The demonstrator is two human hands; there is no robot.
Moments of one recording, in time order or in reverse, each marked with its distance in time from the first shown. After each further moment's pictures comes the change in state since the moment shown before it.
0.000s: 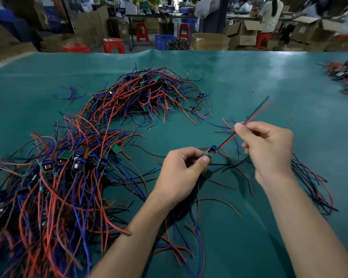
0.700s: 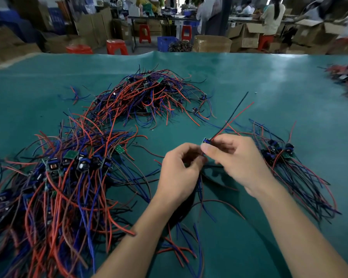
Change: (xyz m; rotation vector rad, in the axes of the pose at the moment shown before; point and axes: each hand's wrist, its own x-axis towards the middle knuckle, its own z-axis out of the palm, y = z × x) left_hand 0.000 0.002 0.000 0.011 0.143 0.086; right_hand -0.023 0.000 0.019 -0.182 -0.505 -0.003
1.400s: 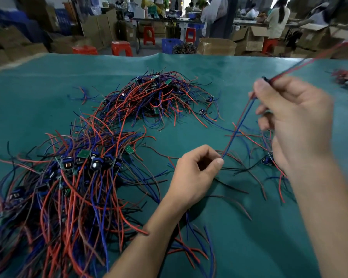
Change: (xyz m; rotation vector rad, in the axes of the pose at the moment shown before) left_hand 0.000 -0.004 0.001 -0.032 -0.146 0.046; right_hand 0.014 -0.087 -0.024 0.367 0.393 -0.180
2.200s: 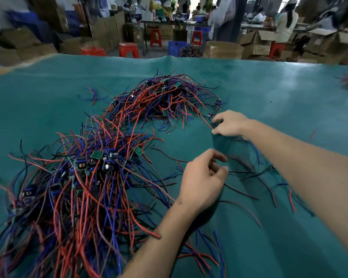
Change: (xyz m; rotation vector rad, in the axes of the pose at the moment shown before) left_hand 0.001 0.000 0.001 0.136 0.059 -0.052; right_hand 0.090 0.102 0.056 -1.349 -0.730 0.318
